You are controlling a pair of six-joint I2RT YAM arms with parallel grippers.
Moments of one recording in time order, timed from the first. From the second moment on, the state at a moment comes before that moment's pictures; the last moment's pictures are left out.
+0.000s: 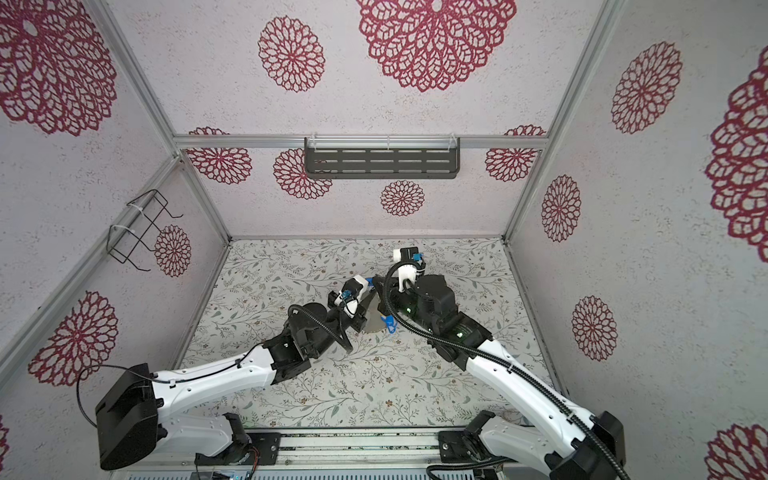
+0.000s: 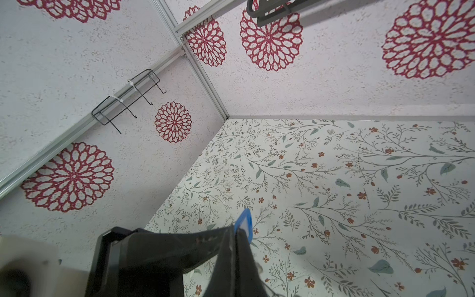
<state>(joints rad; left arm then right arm) -0.96 1.36 0.85 0.48 -0.32 0.18 0.73 1.08 0.98 -0.08 -0.06 0.49</state>
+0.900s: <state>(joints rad) -0.89 1.20 0.84 0.24 -0.25 0.12 0.75 1.10 1.02 -0.16 -0.02 0.48</state>
